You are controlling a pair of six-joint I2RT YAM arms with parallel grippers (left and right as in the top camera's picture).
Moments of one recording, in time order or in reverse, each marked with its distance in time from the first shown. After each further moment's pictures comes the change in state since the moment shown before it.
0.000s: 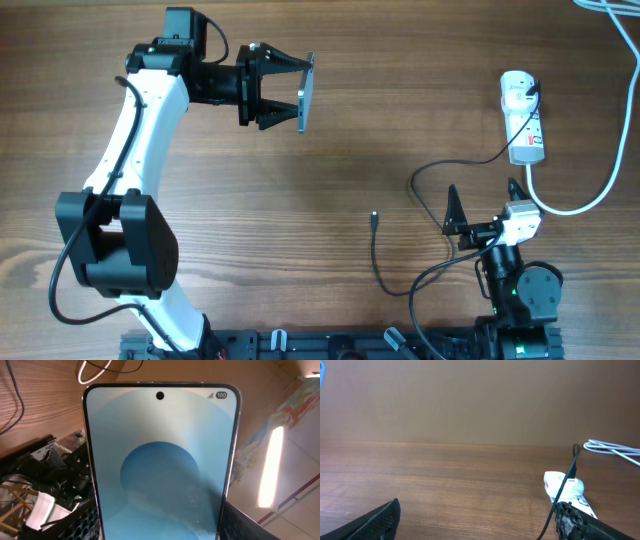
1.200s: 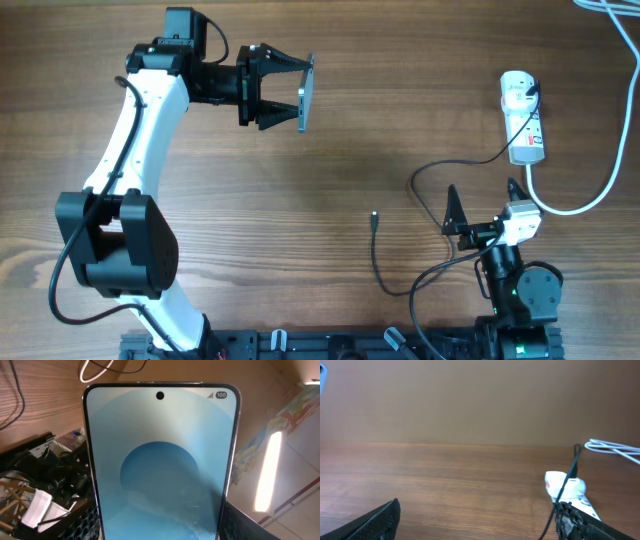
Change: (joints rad) left arm 0.000 0.000 0.000 0.000 -0.009 -0.033; right arm 0.000 0.000 0.000 0.004 -0.017 0.031
